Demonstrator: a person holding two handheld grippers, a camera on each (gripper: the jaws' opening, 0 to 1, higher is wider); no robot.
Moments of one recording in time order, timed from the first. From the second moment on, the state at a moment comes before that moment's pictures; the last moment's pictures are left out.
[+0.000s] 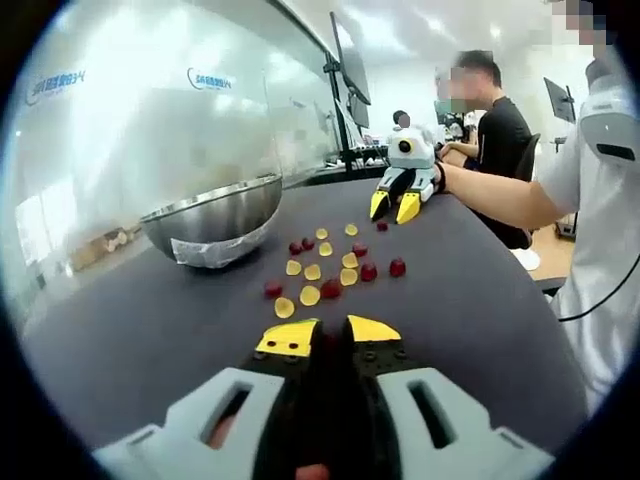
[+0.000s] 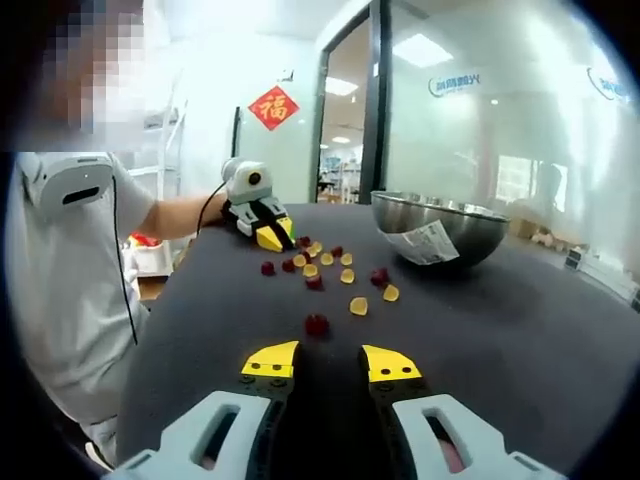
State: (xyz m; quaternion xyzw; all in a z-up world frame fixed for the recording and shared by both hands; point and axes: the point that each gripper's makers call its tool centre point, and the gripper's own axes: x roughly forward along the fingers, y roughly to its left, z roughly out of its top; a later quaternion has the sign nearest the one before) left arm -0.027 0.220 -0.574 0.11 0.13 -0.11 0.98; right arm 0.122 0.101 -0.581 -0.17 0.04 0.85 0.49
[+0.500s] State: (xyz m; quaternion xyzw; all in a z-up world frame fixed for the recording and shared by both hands) left arm -0.028 0.219 -0.573 0.13 0.12 -0.11 0.98; right arm 0.090 0.120 -0.582 -0.20 0.01 0.87 0.46
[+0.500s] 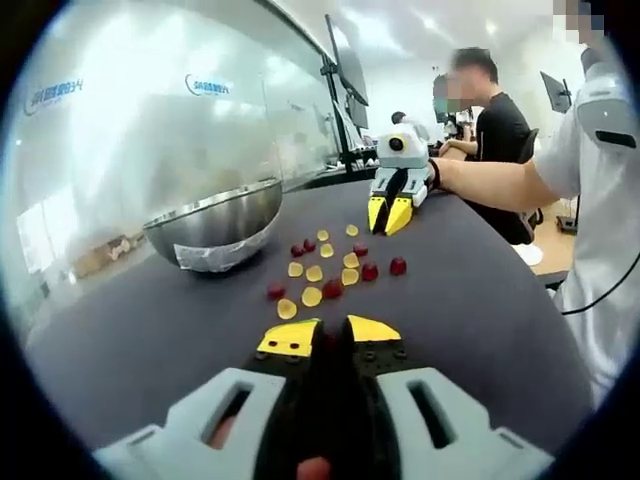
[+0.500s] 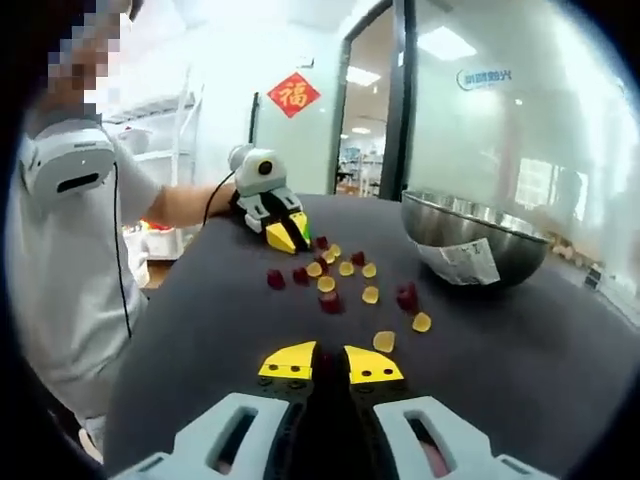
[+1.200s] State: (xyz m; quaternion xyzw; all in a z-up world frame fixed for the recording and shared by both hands) left arm 0.009 0.230 -0.493 0.20 0.04 -0.08 0.98; right arm 0.096 0.158 -0.499 -0.14 -0.09 0.86 0.48
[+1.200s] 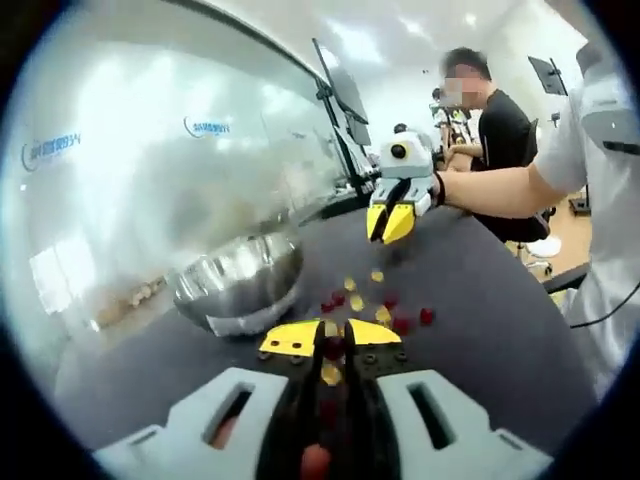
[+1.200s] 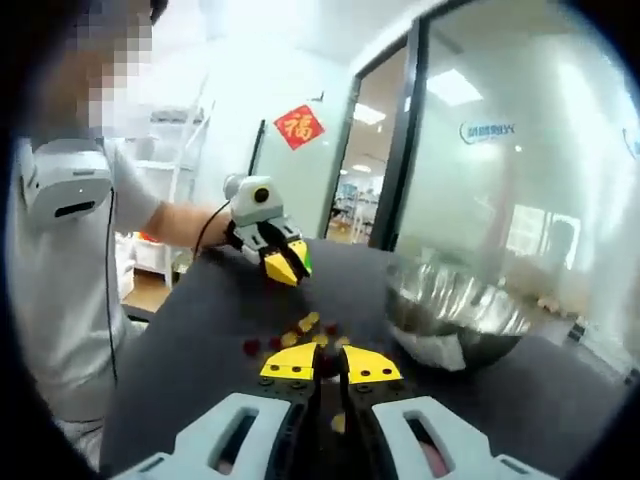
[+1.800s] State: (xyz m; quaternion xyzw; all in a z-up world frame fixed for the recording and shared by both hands) left arm 0.129 0.289 -0.434 0.12 0.00 -0.04 0.99; right arm 0.164 0.268 -0.446 -0.09 -0.08 0.80 0.58
